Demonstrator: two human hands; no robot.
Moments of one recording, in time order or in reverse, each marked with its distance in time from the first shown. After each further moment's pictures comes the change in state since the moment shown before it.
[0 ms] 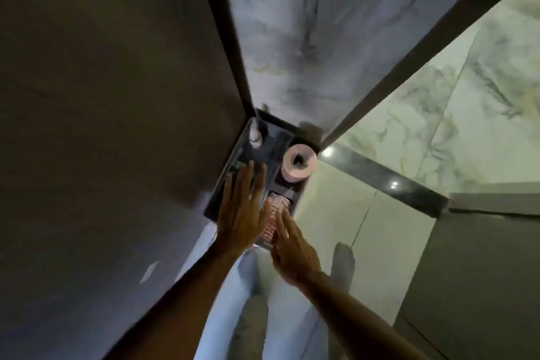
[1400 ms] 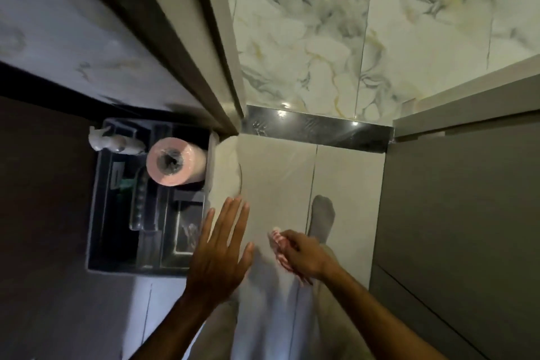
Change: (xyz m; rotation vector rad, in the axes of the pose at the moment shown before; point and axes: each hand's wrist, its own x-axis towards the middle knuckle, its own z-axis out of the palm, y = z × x) left_hand -0.001 0.150 0.146 -0.117 -0.028 0.446; right_hand -0.003 0.260 -0.010 0.586 -0.148 0.436
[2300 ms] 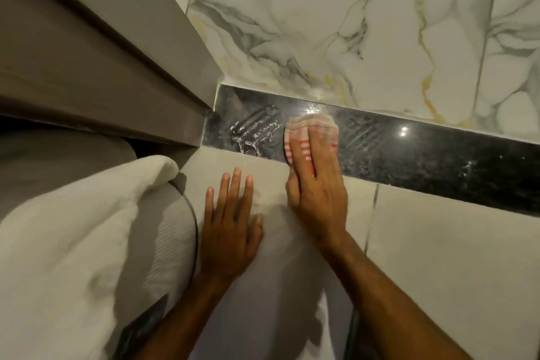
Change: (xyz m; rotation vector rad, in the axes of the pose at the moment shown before) left_hand 0.210 -0.110 0.483 0.079 0.017 -0.247; right_hand 0.520 0.106 -0.064 -0.353 1.025 -0.571
